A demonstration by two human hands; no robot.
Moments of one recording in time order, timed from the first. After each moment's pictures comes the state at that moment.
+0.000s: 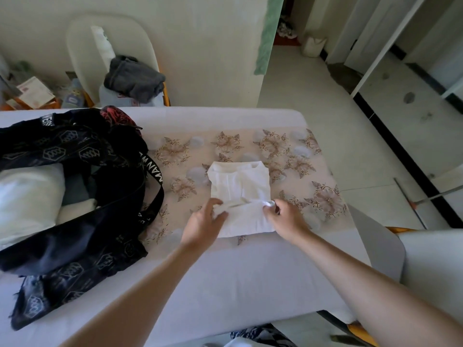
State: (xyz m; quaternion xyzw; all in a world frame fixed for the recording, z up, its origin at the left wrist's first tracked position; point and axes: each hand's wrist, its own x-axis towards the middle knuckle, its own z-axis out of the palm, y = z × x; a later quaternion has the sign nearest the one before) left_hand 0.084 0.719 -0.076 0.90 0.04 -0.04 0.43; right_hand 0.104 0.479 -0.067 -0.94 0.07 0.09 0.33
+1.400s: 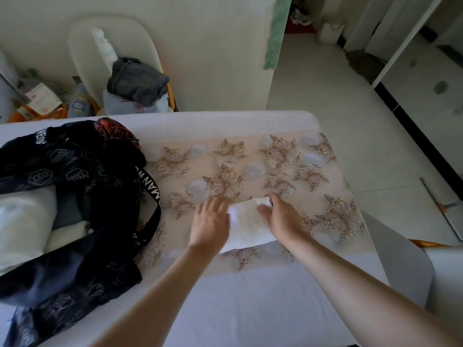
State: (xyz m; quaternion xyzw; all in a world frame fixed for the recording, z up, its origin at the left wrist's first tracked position) left_hand 0.148 0.699 -0.087 0.98 -0.11 0.06 0.18; right_hand 0.180 0.491 -0.088 -0.96 0.05 0.11 0.26
